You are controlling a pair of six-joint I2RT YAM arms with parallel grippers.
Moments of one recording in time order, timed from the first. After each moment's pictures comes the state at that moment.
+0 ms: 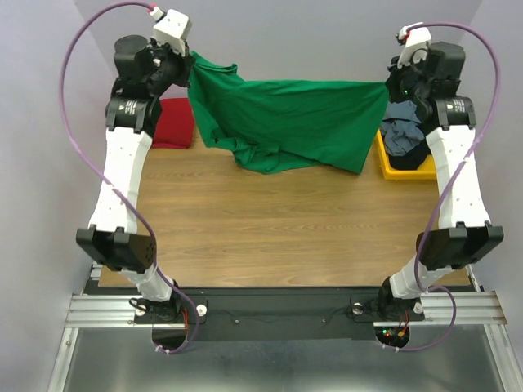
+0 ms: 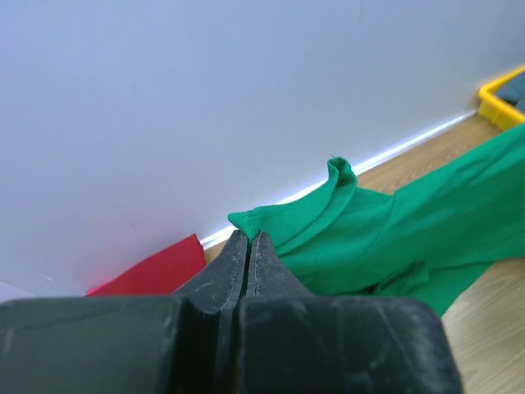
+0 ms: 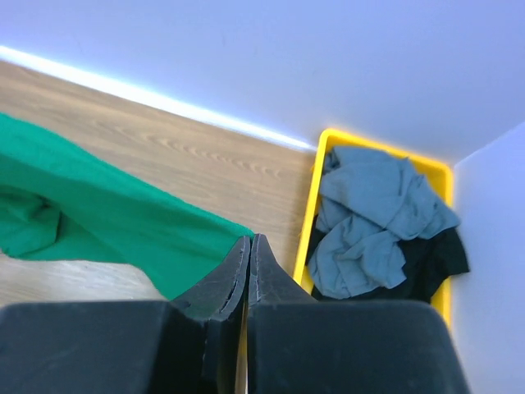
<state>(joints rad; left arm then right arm) -0.13 1.67 2.02 -0.42 0.30 0.18 0.01 1.66 1.99 -0.65 -0.16 -0.24</state>
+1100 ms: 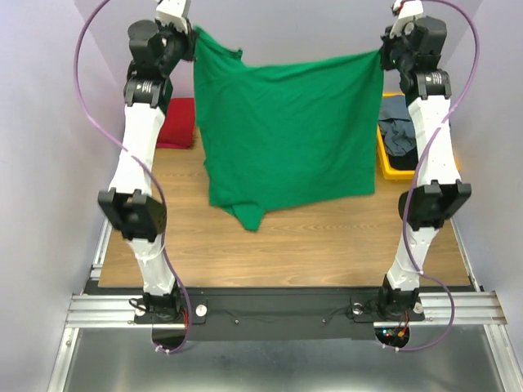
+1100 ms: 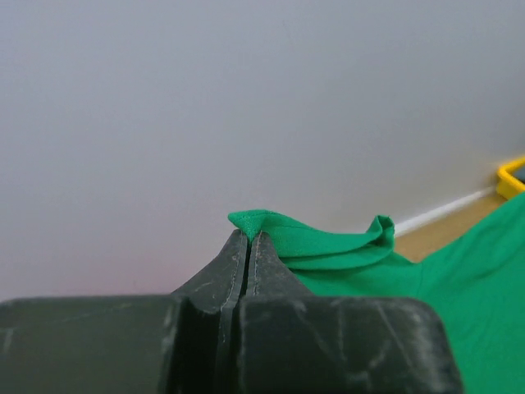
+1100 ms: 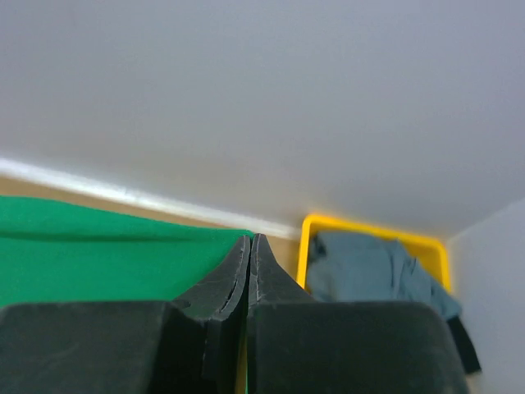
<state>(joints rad) -0.11 1.84 2.16 -0.21 0.28 0.07 0.01 1.97 2.36 -0.55 -0.09 -0.19</state>
